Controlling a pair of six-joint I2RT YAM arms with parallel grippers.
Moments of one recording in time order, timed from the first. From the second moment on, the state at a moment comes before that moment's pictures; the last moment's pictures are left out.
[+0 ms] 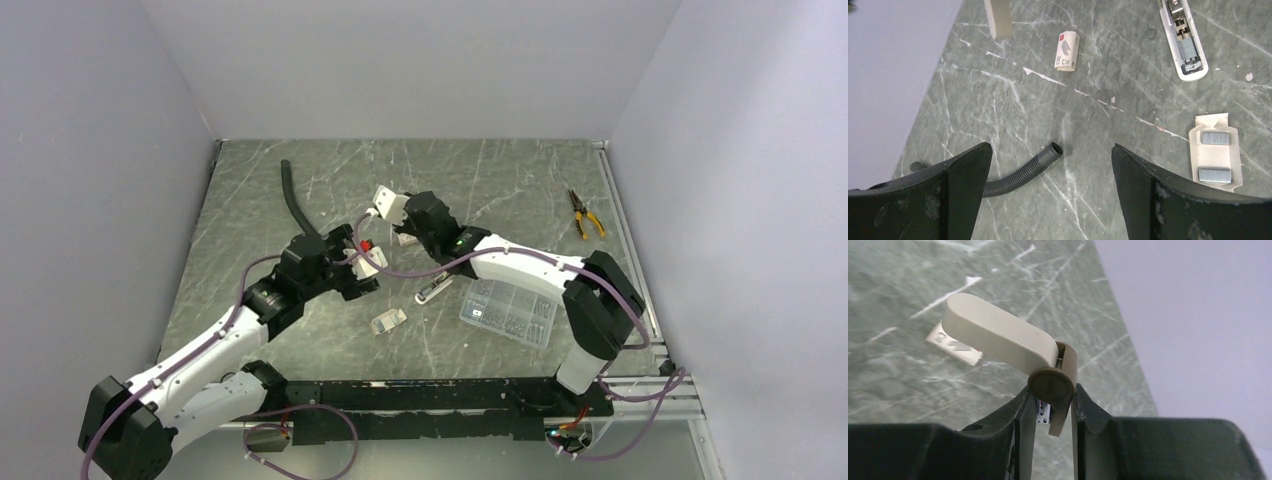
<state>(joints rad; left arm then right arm) -0.61 0.93 0.59 -0.09 0.13 0.65 0.85 1.67 1.17 0.01 0.40 -0.64</state>
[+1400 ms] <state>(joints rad) -0.54 0.90 0.51 -0.09 0.01 0.61 0.49 1.93 1.37 -0.27 0.06 -0.51</state>
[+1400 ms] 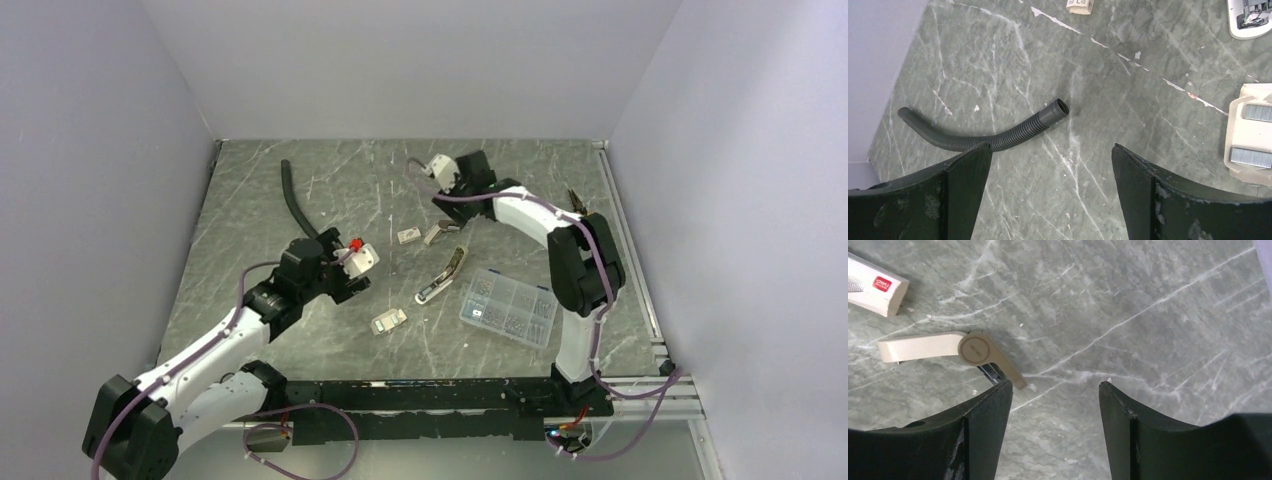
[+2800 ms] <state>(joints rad) -0.54 1.04 0.62 -0.13 0.13 0.59 0.35 2.29 1.84 -0.76 -0.57 -0.70</state>
